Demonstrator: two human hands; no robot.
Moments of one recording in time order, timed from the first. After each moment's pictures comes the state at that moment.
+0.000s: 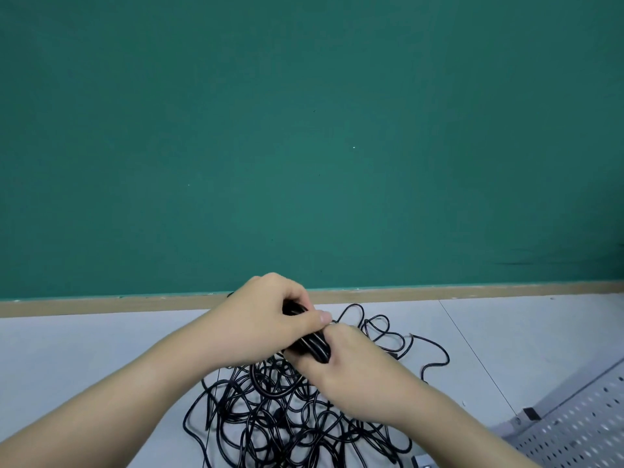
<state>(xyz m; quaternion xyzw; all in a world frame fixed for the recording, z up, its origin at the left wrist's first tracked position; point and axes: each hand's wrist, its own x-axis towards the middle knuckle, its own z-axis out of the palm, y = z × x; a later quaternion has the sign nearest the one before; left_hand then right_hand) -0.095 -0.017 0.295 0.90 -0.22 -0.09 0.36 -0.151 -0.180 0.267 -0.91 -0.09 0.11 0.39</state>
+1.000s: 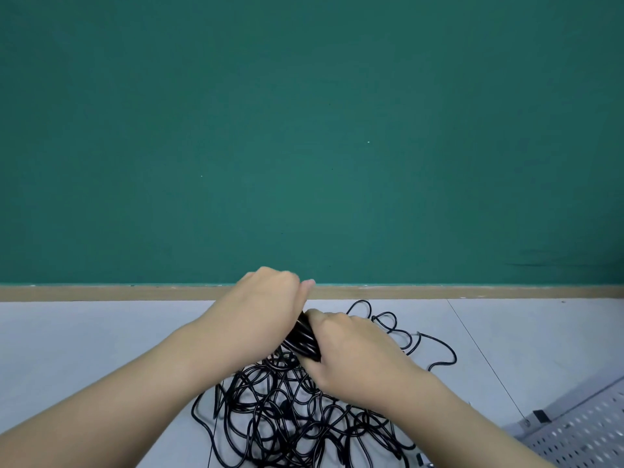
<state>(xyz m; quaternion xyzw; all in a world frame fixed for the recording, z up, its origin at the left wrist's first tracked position) -0.088 -0.015 0.285 0.97 -0.18 0.00 0.15 -0.135 -0.164 0.260 -0.98 -0.18 0.05 0.09</state>
